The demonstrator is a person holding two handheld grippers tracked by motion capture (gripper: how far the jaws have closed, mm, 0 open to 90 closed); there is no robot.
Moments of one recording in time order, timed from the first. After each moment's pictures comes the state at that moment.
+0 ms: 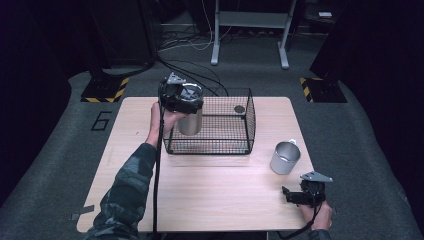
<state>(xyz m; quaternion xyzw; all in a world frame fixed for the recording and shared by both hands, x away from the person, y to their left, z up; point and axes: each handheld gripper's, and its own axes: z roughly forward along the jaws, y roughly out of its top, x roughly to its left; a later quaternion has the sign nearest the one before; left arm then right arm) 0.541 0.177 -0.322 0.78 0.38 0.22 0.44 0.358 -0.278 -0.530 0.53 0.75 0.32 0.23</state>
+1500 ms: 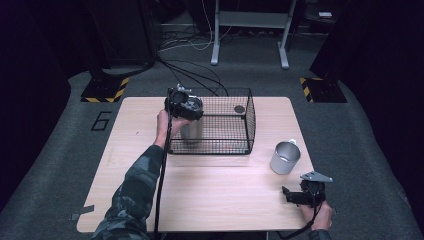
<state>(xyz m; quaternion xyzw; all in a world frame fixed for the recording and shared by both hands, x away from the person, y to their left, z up) 0.573 0.169 -0.381 0.80 0.43 0.20 0.37 0.358 -0.278 -0.530 0.53 0.75 0.32 0.23</state>
